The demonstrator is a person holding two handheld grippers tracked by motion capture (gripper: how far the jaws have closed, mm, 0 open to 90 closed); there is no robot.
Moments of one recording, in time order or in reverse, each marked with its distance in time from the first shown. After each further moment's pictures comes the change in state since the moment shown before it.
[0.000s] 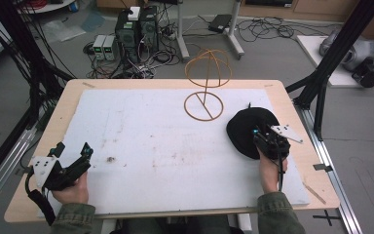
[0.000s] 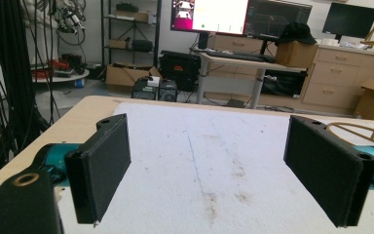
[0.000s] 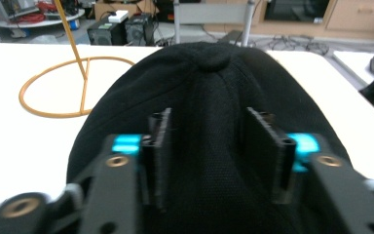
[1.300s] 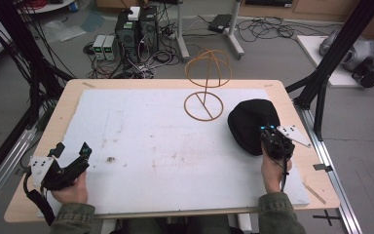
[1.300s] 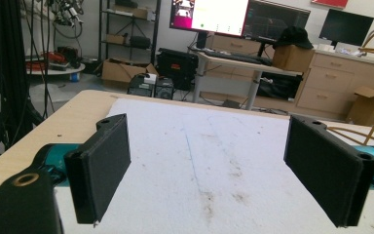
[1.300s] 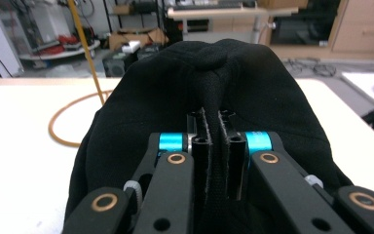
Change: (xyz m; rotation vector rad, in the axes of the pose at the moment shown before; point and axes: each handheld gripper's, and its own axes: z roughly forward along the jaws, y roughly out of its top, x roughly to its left) left arm 0.004 -0.001 0.001 0.004 -0.008 -0.052; right arm 0.001 0.011 -0.018 -0.113 0.044 0.032
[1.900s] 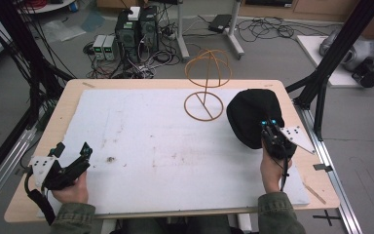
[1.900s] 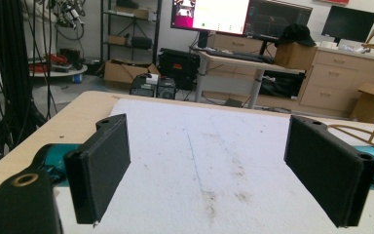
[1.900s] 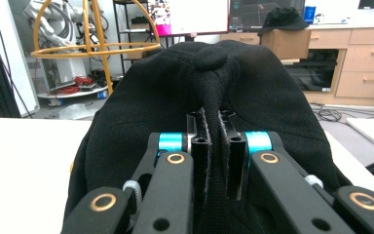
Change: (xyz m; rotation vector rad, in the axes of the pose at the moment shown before) left arm -0.002 -0.001 0.001 -0.002 0.008 0.027; right arm 0.010 0.012 -0.013 -0.179 0.037 -0.011
